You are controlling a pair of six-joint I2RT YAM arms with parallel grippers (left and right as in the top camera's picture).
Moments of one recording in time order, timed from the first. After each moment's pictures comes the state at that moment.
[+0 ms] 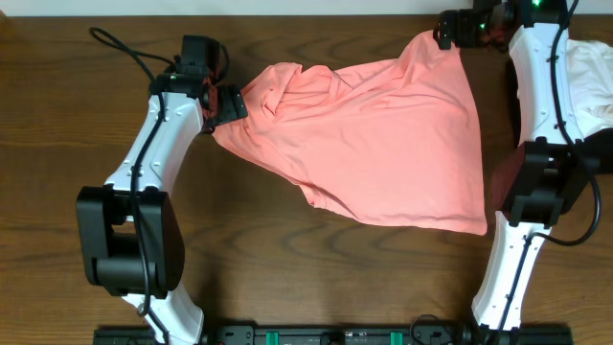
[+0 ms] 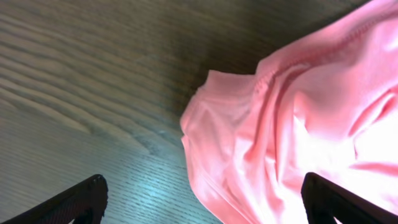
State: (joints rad) left arm -0.09 1.88 1.47 -0.76 -0.13 -0.39; right arm -0.06 2.35 2.37 -1.04 -0.25 -0.08
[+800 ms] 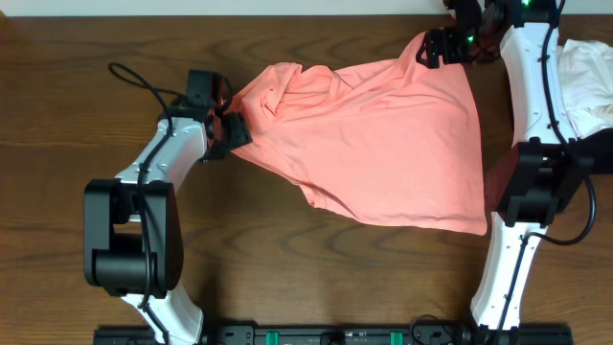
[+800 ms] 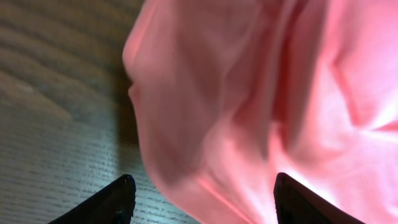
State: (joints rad) left arm -0.08 1.88 1.20 -0.53 0.05 -0.44; right arm -0.03 2.35 2.37 -1.20 -0.33 -0.14
